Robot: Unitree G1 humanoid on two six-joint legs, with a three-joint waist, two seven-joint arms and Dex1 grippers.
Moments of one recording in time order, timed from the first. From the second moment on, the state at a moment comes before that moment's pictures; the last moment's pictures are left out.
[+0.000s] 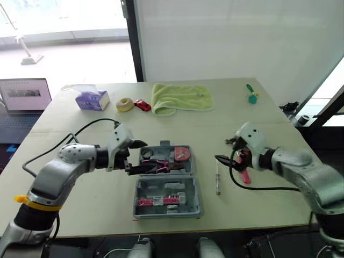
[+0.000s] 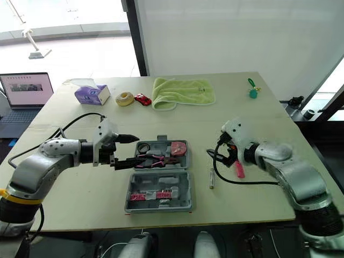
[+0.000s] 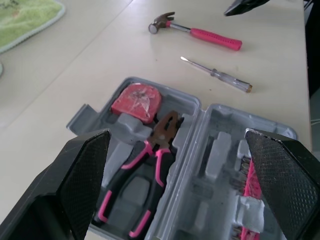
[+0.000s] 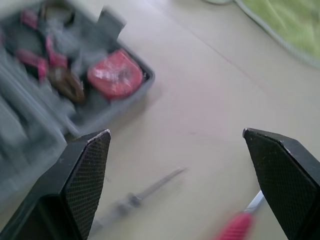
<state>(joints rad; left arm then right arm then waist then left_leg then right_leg) -0.38 0.75 -0.05 -0.27 -0.47 0.63 -0.98 -0.38 -0.98 0.13 -0.40 0.27 0.71 0.78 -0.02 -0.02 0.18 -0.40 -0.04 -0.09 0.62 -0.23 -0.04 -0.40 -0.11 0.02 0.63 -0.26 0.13</state>
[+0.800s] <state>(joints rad) -0.23 0.76 0.03 -0.45 -0.50 0.70 -0.86 -1.01 -0.71 0.75 0.80 -0.55 -0.90 1.24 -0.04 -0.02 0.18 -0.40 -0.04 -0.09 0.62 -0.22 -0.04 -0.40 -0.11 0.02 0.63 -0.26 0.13</state>
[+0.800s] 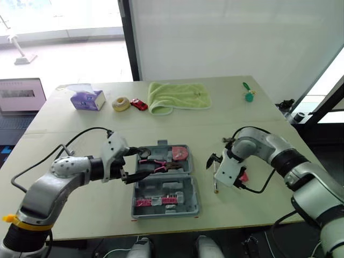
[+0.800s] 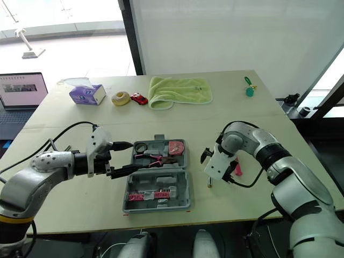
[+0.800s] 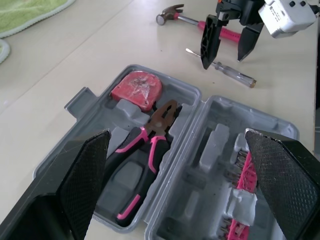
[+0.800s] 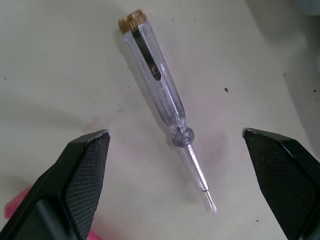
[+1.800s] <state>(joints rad) -0.22 0.76 0.04 -0.49 -0.51 0.72 -0.81 -0.71 -0.76 0.39 -0.06 -0.25 0.35 1.44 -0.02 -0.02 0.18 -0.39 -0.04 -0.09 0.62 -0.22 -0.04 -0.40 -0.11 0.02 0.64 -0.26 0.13</state>
